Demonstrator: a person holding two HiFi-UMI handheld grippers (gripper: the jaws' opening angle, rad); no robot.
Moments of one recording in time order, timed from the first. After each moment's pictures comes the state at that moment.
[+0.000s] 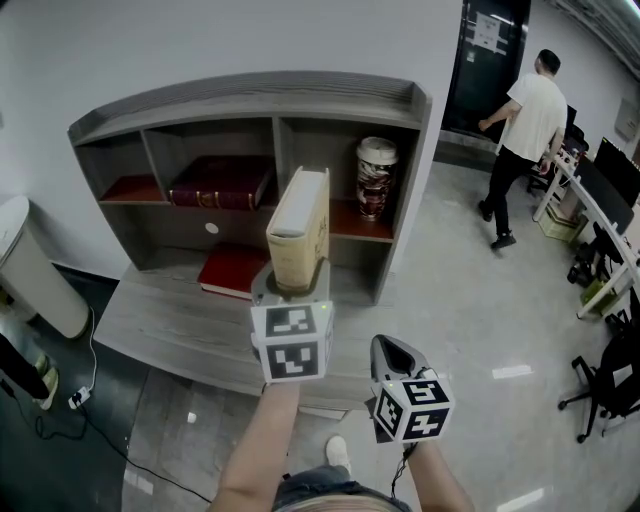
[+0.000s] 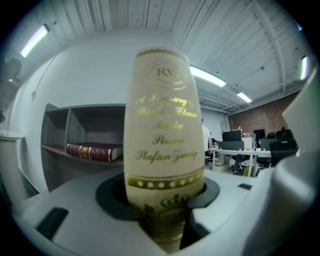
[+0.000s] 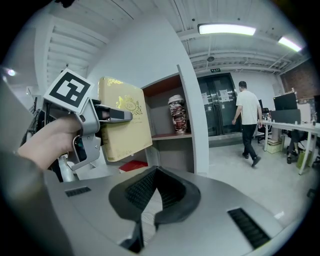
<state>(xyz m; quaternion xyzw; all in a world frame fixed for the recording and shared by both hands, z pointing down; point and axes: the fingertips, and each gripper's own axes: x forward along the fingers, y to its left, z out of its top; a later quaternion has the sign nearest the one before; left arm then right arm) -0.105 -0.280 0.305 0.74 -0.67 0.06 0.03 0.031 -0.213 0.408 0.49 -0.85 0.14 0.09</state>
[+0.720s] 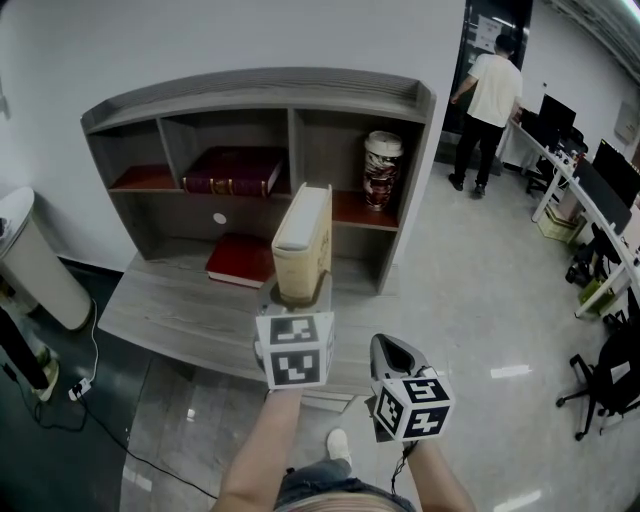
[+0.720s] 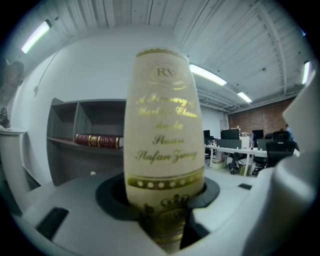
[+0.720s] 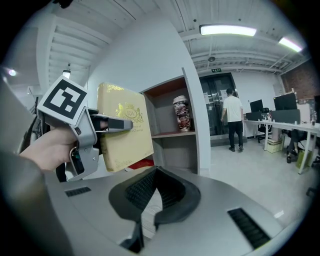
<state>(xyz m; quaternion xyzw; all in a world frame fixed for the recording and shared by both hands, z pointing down) -0.111 -0.233 0.332 0.74 -0.66 0.07 0.06 0.020 -0.173 0.409 0.49 -0.85 0.14 0.09</state>
